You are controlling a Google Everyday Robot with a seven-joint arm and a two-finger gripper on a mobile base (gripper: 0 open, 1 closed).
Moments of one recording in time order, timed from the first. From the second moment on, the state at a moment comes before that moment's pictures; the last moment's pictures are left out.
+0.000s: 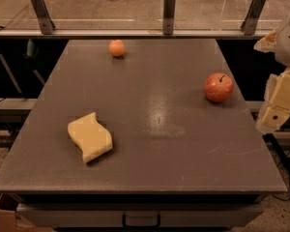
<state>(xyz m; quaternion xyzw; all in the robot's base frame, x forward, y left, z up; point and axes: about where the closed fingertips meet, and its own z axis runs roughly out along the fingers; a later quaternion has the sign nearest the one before) 0.438 -0.217 0.976 -0.60 0.78 -0.03 0.16</state>
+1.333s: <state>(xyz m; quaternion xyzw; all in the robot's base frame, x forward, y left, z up) 0.524 -0.238 0.937 -0.59 0.77 0.03 0.24</state>
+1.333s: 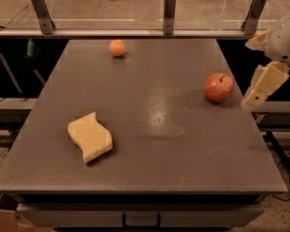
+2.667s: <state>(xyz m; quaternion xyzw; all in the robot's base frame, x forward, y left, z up) 0.611 -0.231 0.844 -0.56 0.77 0.12 0.28</state>
